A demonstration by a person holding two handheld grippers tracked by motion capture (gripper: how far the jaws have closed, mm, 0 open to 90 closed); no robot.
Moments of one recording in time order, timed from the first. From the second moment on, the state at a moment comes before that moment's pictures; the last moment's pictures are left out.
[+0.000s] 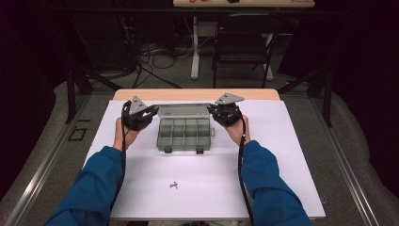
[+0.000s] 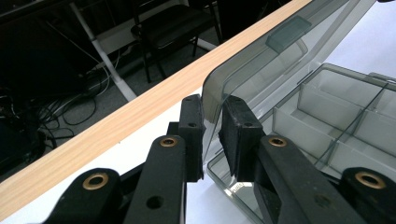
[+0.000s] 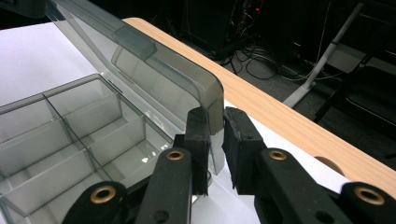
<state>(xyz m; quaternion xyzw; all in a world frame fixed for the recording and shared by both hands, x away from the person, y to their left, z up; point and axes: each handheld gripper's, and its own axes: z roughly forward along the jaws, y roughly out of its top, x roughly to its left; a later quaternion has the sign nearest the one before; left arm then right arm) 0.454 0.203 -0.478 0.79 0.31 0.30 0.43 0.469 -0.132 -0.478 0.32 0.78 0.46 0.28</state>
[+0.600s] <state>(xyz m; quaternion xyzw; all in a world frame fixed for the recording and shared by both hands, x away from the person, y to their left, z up) 0.464 0.200 -0.480 0.78 0.33 0.31 0.44 0.478 -0.127 -0.479 0.34 0.77 0.45 0.29</state>
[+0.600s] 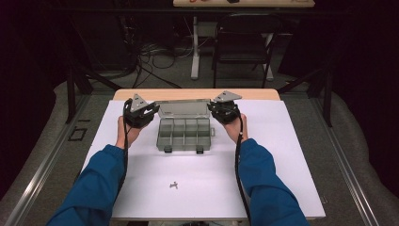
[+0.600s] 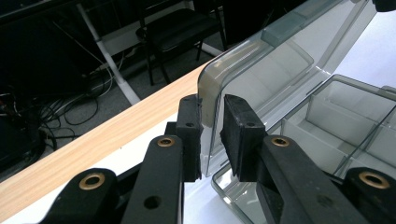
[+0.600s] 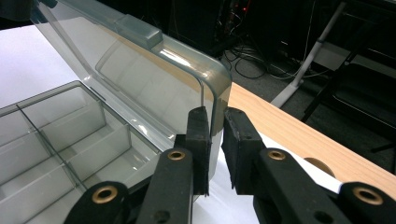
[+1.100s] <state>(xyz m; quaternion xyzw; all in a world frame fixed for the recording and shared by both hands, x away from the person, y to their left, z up) 0.471 0.199 -0.480 0.78 0.33 0.31 0.44 0.483 -0.124 -0.481 0.35 0.77 0.45 0.29</state>
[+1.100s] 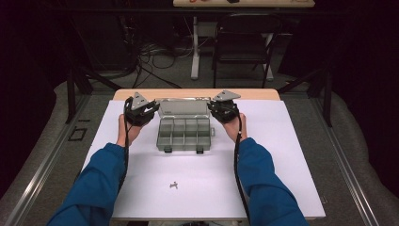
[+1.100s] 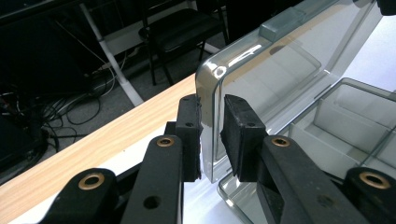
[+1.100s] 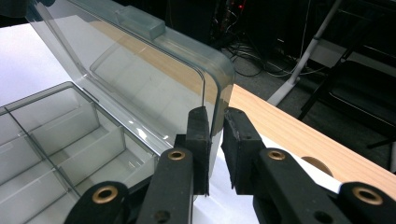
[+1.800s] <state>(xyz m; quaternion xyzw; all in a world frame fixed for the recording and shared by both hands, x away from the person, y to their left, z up) 0.479 0.193 -0.489 0.77 0.35 0.32 0.43 0.492 -0.122 -0.488 0.37 0.76 0.44 0.28</state>
